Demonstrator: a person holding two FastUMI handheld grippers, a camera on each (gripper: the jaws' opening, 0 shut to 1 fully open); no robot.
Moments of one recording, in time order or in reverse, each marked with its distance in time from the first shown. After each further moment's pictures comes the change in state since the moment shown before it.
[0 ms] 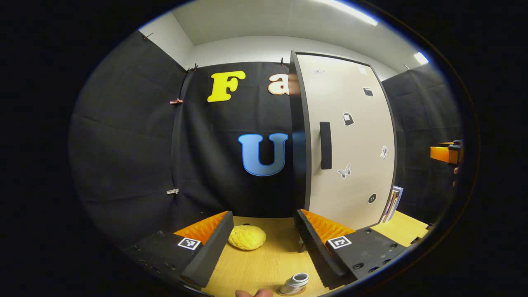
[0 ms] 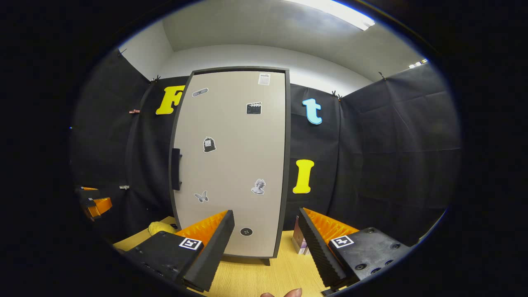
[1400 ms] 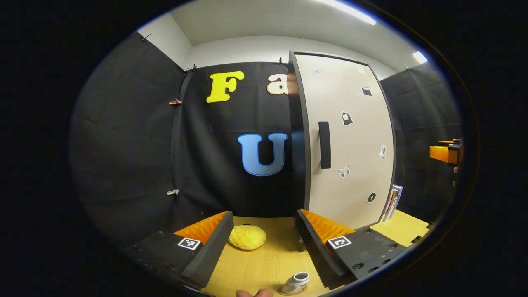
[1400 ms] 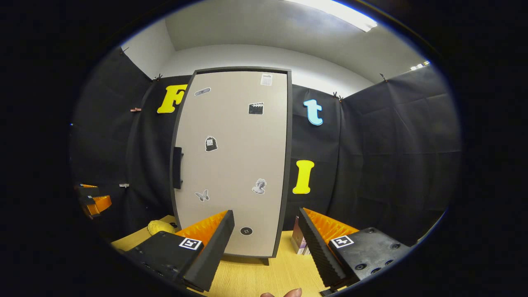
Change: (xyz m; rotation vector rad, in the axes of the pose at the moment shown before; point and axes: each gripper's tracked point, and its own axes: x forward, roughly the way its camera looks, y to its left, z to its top) left arm -0.001 0.001 0.000 0.008 0.003 -0.004; right arm -0.005 0.004 -0.001 -0.019 -0.001 0.003
